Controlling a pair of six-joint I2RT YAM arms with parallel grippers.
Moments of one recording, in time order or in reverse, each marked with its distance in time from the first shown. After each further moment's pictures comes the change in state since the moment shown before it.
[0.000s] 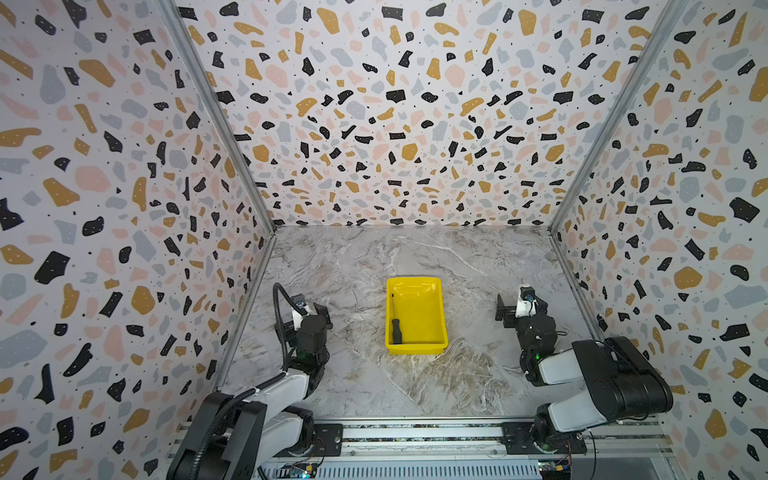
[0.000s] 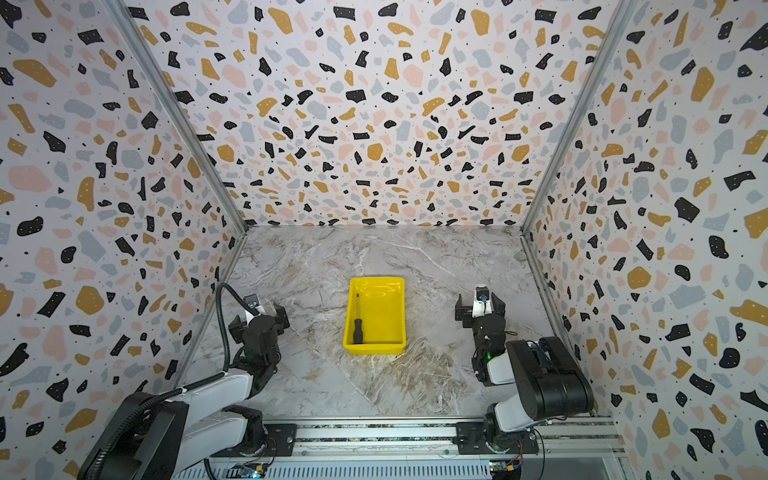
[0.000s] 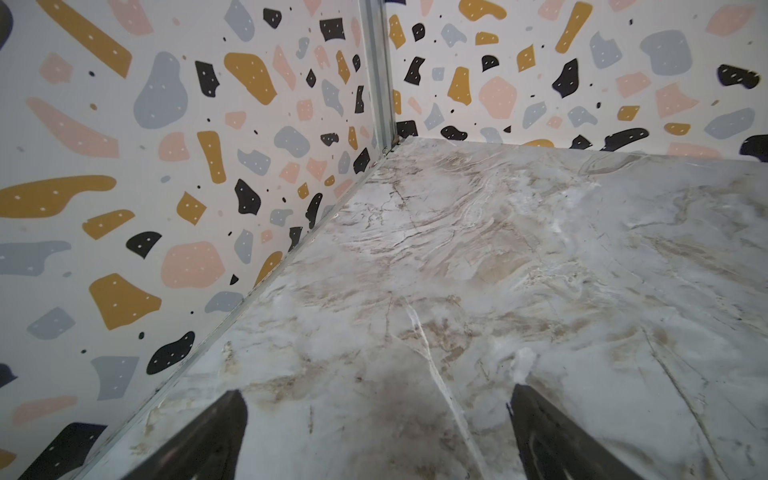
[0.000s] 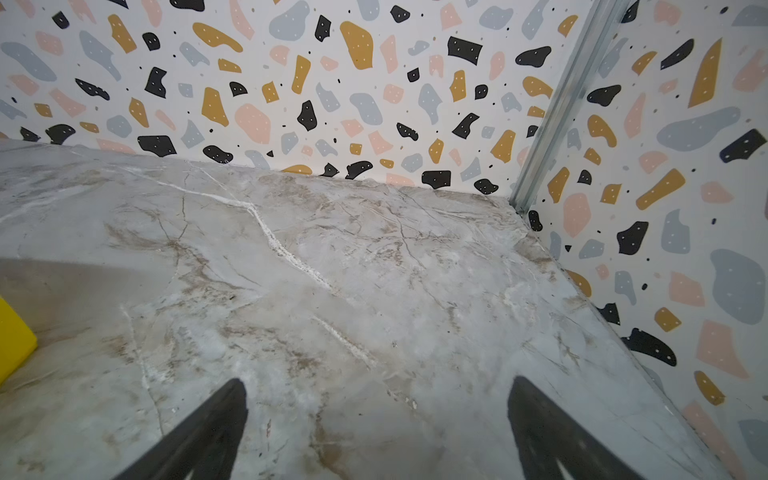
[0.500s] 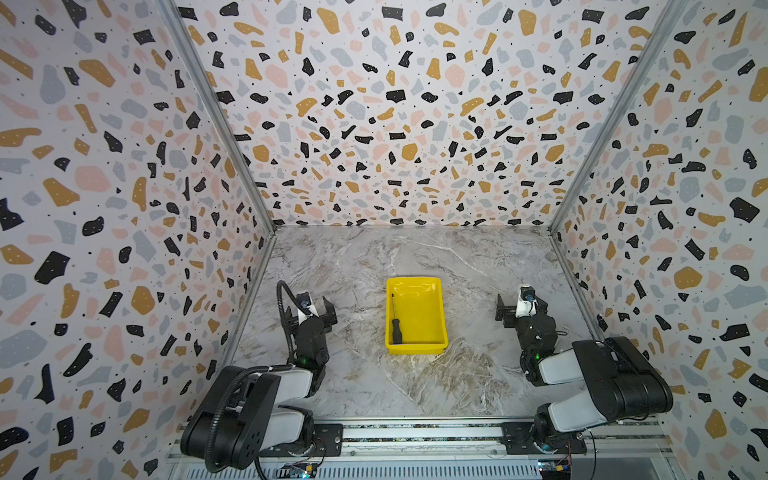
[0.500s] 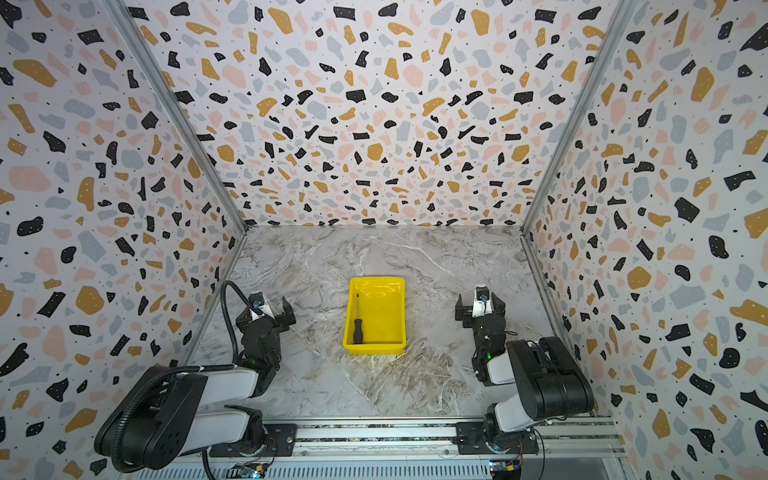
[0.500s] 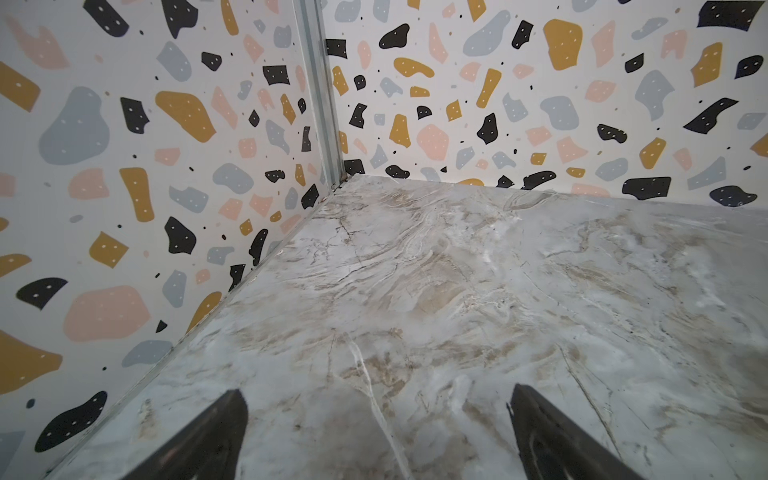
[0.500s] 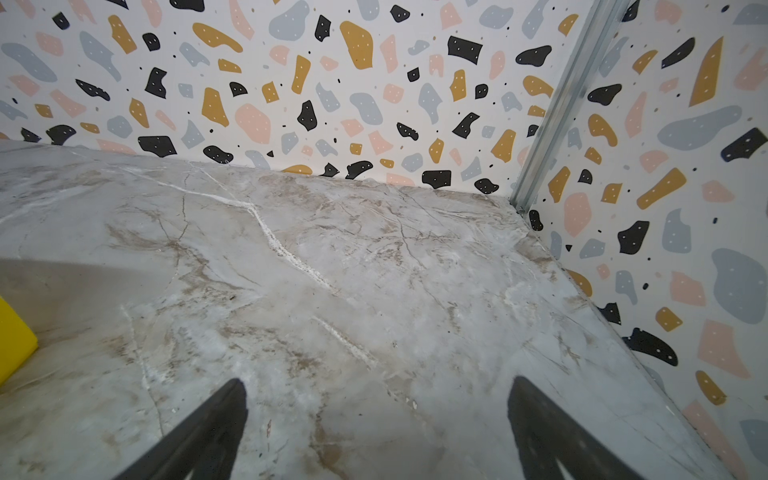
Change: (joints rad) left arm 0.018 0.159 -0.034 0.318 0.155 0.053; right arm -0.004 0.000 0.002 -0.004 -0.004 0.003
